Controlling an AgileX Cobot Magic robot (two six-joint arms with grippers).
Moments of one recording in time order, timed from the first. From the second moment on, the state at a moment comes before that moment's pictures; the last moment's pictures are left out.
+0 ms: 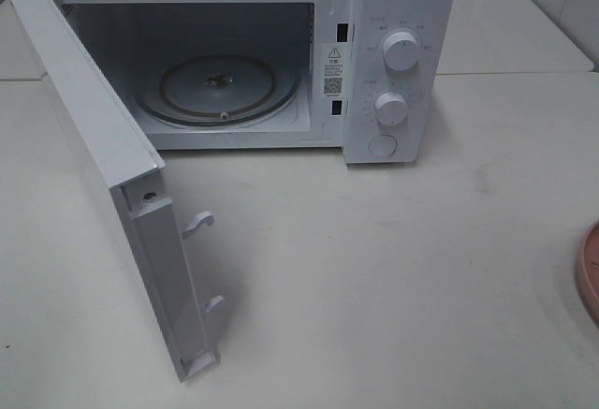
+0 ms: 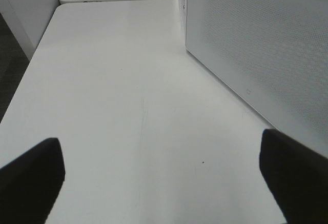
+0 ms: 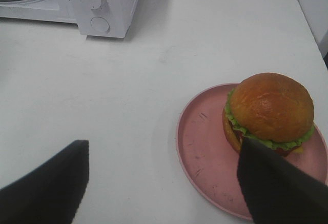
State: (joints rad) left arm 0.07 0.00 -0.50 -0.08 1.05 0.11; right arm 0.16 0.00 -0.51 -0.08 1.04 0.05
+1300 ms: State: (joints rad) left arm 0.07 0.00 -0.50 -0.08 1.05 0.11; right arm 0.16 0.00 -0.51 -0.08 1.04 0.05
